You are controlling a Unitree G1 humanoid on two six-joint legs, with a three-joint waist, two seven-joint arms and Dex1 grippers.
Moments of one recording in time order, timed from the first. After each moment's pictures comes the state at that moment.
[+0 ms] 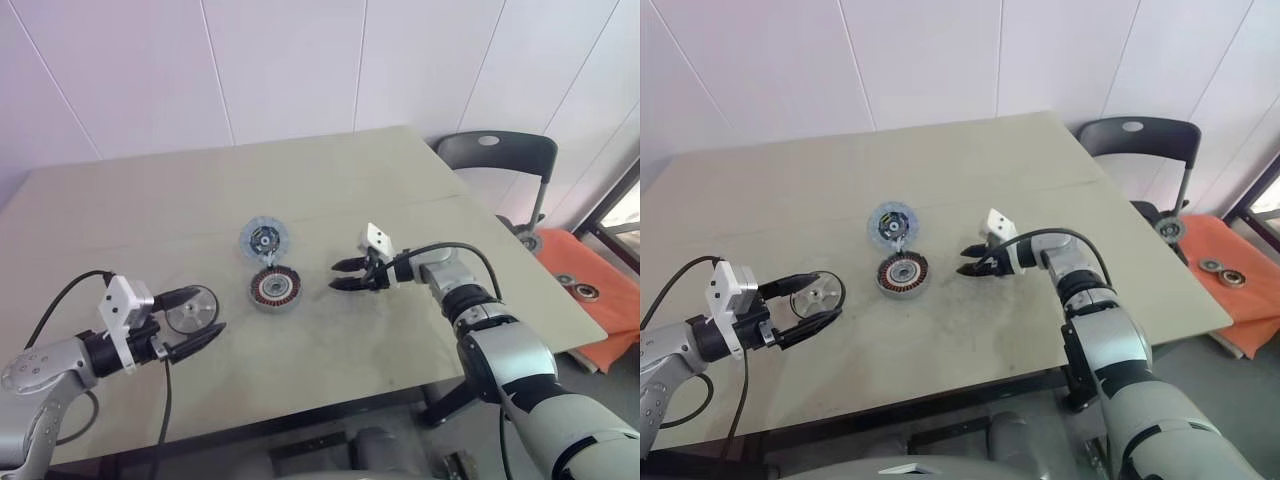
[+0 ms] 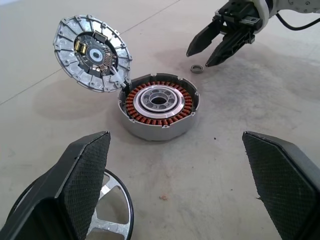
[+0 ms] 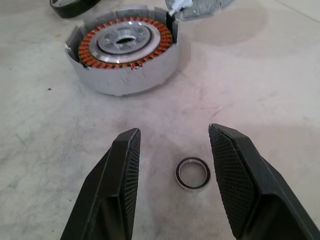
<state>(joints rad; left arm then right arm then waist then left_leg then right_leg) 0.24 0.74 0.35 -0.34 -0.58 0.37 -0.96 -0.94 -0.27 0.11 1.23 -0.04 -0.16 1.29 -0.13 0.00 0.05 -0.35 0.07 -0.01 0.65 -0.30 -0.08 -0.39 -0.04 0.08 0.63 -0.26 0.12</state>
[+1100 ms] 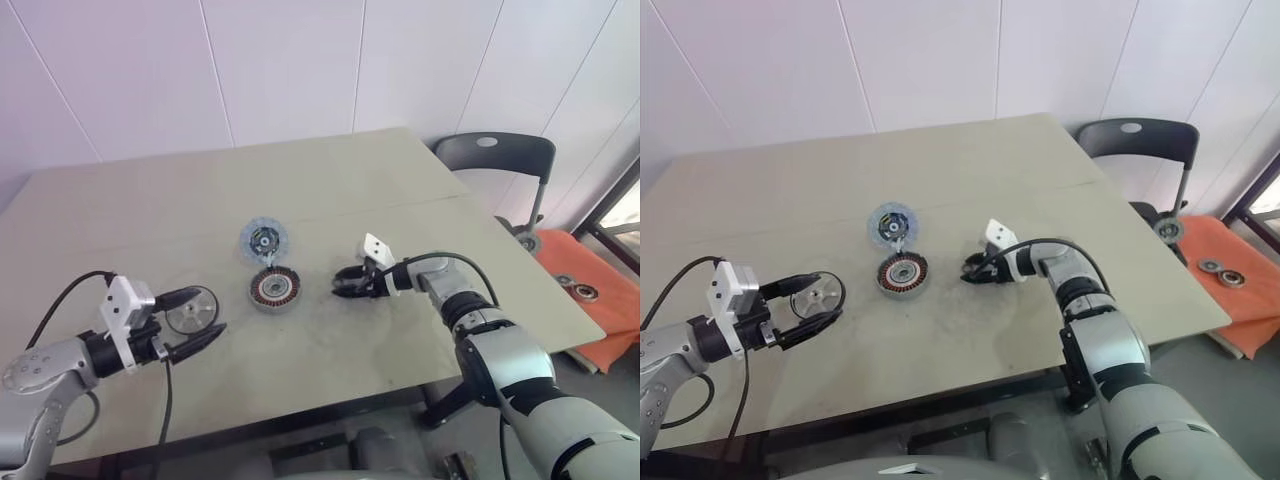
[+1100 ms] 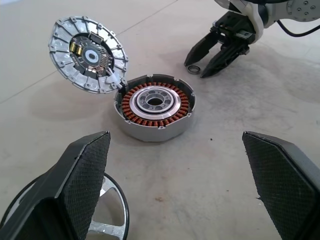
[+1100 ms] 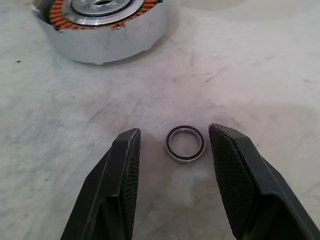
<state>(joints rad) 0.24 0.73 0.33 -0.35 -0.58 0.37 -0.96 -0.92 -0.25 0.11 1.27 -0.09 -0.20 1.18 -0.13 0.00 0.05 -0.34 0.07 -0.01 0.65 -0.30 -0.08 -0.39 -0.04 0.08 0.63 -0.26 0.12</state>
